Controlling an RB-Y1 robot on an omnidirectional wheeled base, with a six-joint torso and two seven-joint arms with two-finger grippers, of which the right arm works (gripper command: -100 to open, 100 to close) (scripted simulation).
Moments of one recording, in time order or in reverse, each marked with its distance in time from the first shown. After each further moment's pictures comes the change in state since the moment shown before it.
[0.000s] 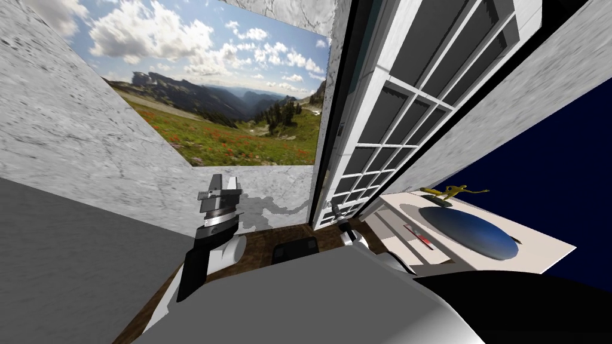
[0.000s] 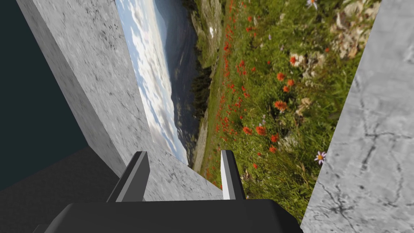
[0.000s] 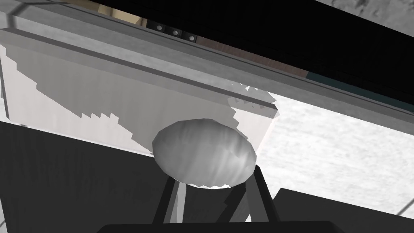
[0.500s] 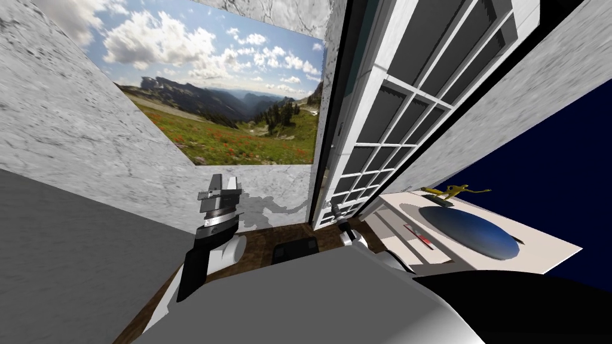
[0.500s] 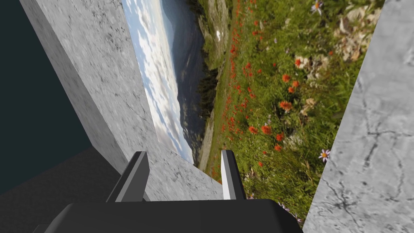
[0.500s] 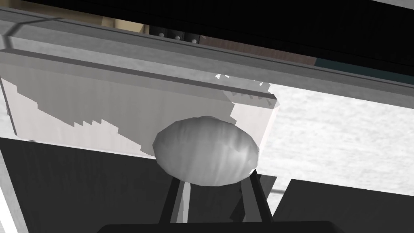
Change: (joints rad) arm -0.009 0.000 0.021 0.011 -0.028 0.004 -0.096
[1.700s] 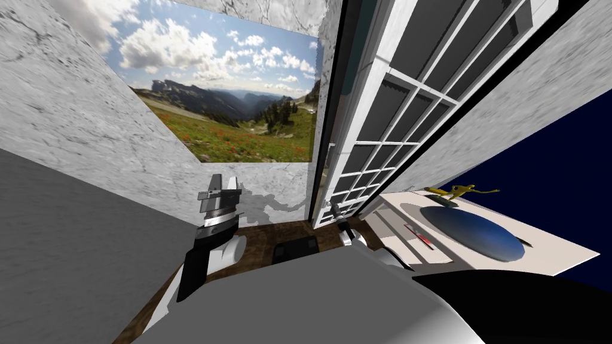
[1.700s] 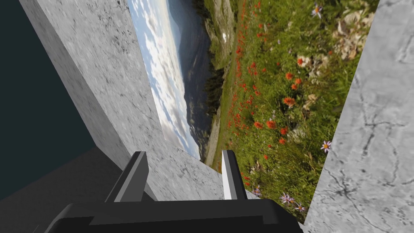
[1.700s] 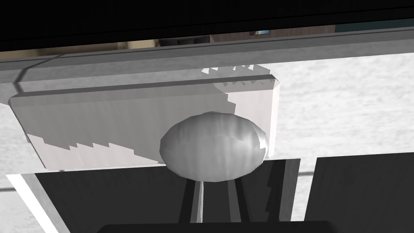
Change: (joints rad) arm -0.020 -0.011 0.059 0.026 -0.069 0.004 -0.228
